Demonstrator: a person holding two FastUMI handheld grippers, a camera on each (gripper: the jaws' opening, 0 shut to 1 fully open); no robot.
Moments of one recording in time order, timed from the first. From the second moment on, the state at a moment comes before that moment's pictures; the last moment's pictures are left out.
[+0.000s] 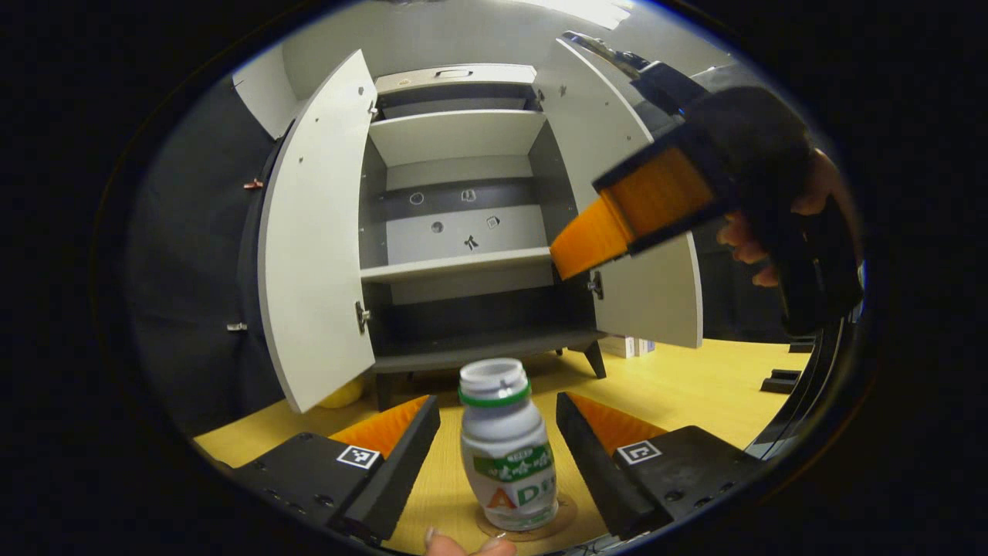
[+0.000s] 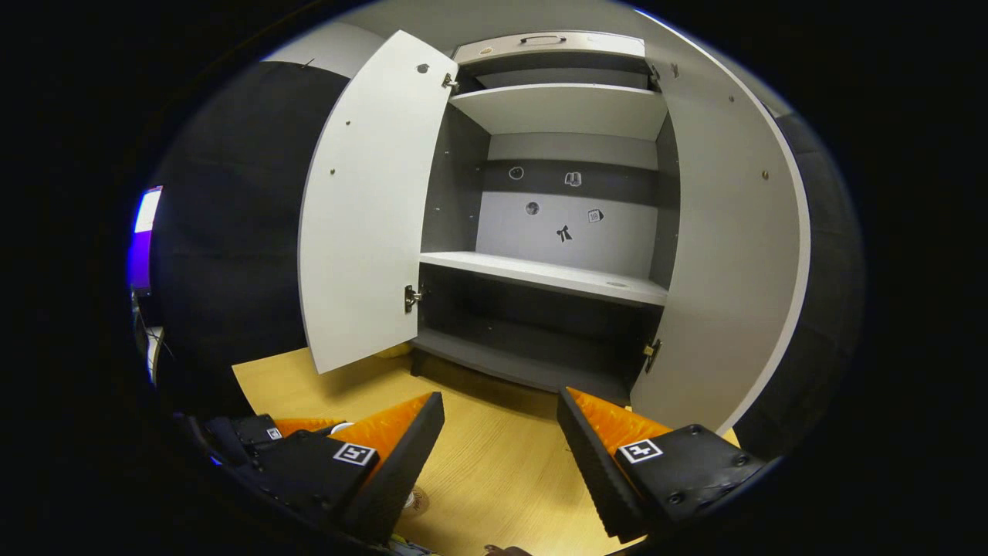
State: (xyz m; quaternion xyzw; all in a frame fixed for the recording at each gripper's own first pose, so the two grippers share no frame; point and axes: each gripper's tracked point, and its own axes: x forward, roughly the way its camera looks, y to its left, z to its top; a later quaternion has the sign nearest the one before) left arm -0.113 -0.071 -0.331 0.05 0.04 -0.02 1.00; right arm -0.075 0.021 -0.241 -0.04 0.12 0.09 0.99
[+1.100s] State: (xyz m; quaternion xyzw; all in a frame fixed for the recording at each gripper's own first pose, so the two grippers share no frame) left arm -0.044 -0.088 -0.103 -0.03 -0.01 -0.25 0.97; right arm -0.111 -0.182 -0.025 -0.07 0.02 -0.27 0.96
